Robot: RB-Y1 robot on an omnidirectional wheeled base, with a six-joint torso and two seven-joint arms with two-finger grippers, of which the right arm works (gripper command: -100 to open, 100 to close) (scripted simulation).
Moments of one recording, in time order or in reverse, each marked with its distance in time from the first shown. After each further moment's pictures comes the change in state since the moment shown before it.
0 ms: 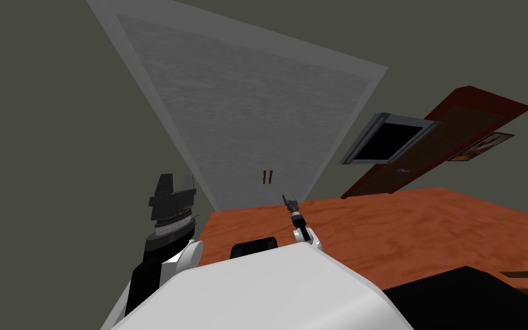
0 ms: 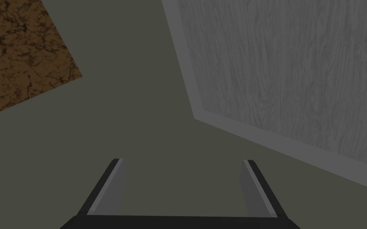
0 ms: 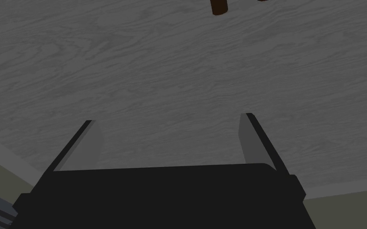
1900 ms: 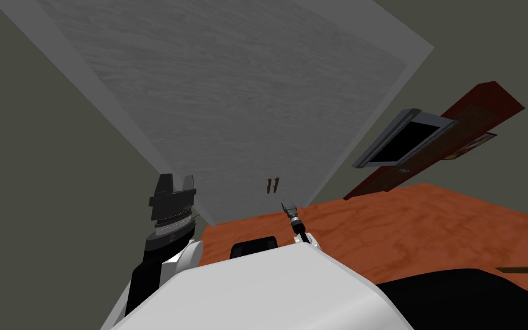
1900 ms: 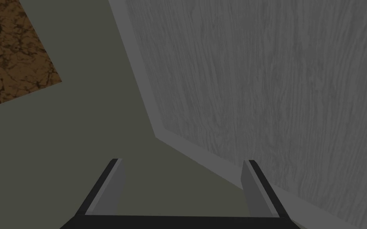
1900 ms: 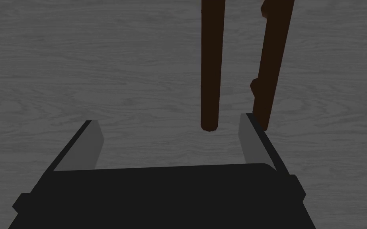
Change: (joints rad) arm -0.093 -0.012 -0.050 0.324 0.079 -0.078 0.234
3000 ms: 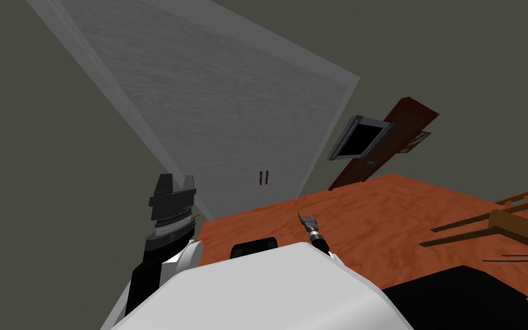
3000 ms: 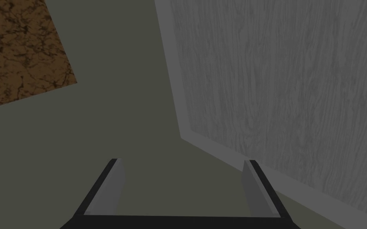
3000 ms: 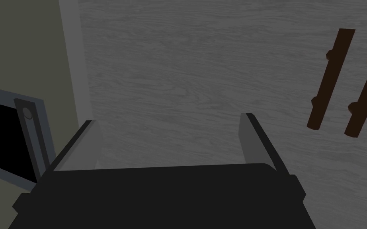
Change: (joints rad) arm 0.113 -0.129 -0.130 0.117 -0.074 0.007 0.017
